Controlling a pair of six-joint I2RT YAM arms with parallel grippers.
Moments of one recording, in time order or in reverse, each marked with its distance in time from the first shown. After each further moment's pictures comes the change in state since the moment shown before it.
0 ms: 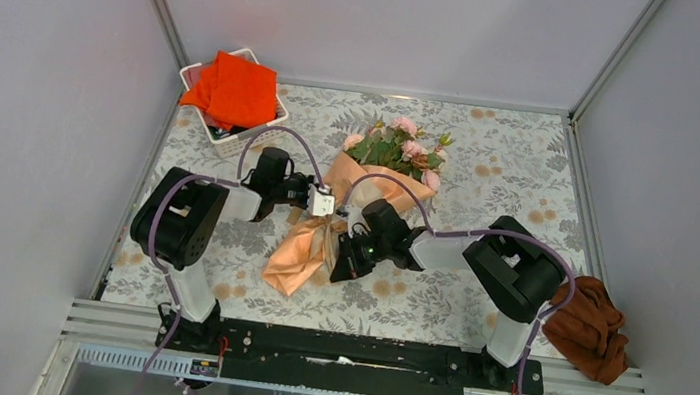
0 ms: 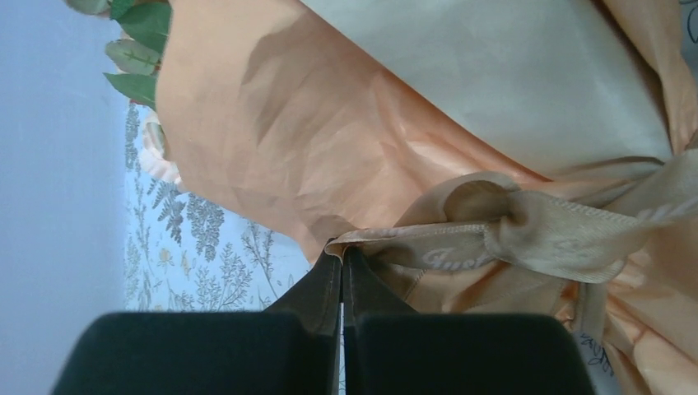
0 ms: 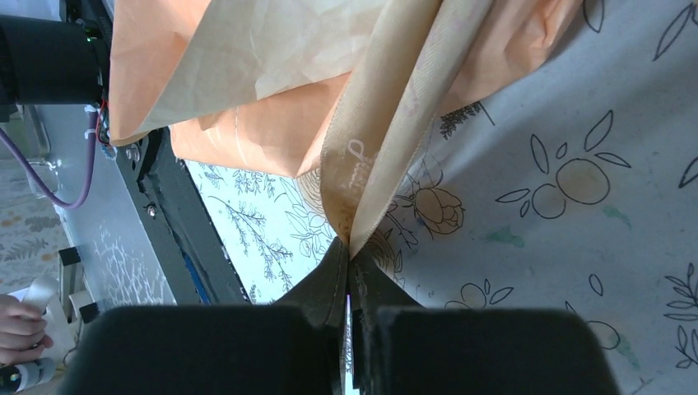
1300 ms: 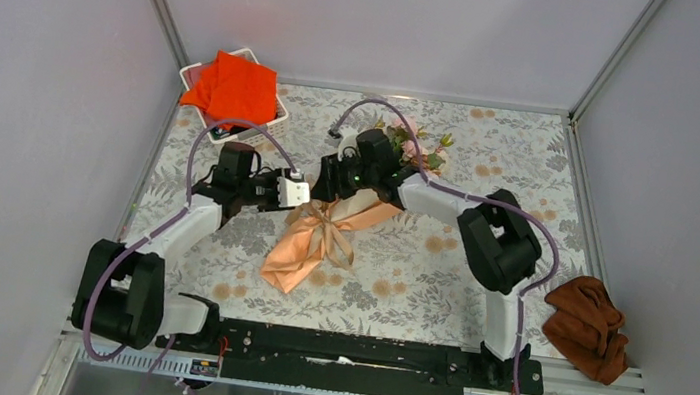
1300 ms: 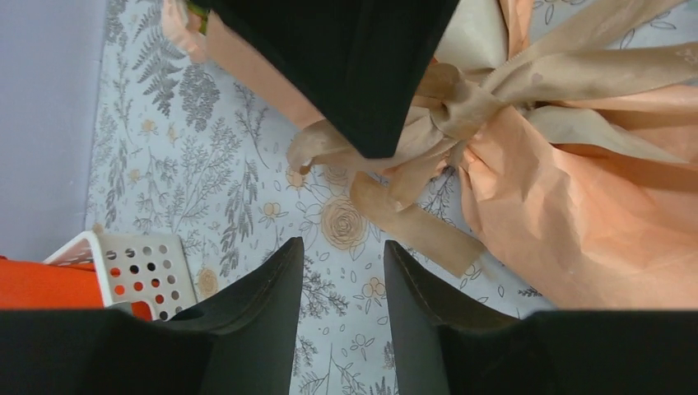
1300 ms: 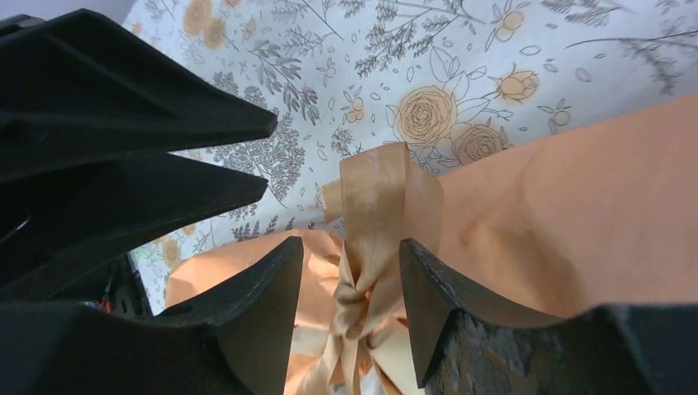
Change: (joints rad) left arm 0.101 -0.479 -0.018 -0.577 -0.023 -0.125; right arm -0.153 0.171 0.547 -0.090 0.076 -0.122
